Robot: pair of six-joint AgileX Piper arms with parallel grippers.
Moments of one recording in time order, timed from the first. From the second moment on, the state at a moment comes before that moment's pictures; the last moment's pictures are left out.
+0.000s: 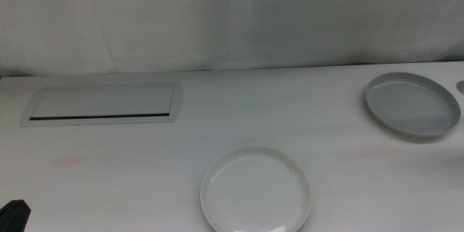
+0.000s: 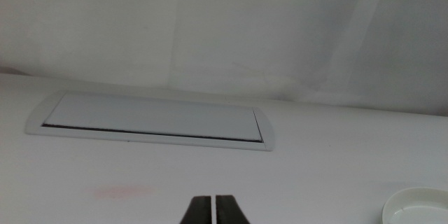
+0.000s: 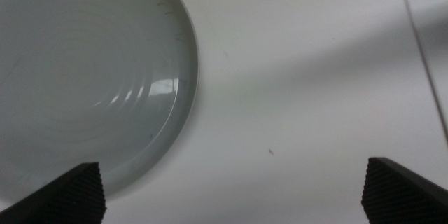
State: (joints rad) left arm -0.10 0.16 -0.02 0.21 0.17 -0.39; right arm -0.21 1.72 -1.29 -0.01 0.77 -0.11
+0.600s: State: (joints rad) left arm -0.10 0.16 -0.02 0.21 0.17 -0.36; right arm -0.20 2.09 -1.56 0.01 0.79 -0.20
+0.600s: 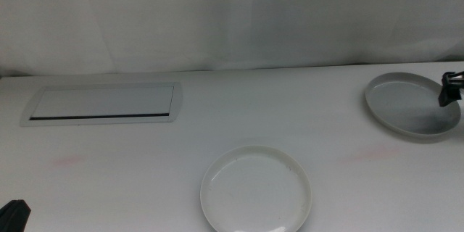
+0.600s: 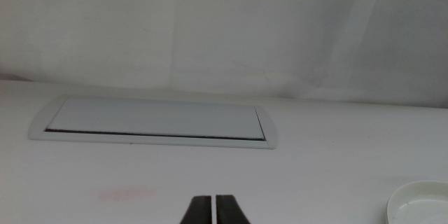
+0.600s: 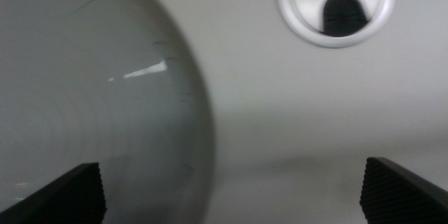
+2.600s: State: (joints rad) left arm -0.10 0.16 -0.02 0.21 0.16 -0.36; right arm -0.18 2.02 -1.58 0.10 0.85 -0.15
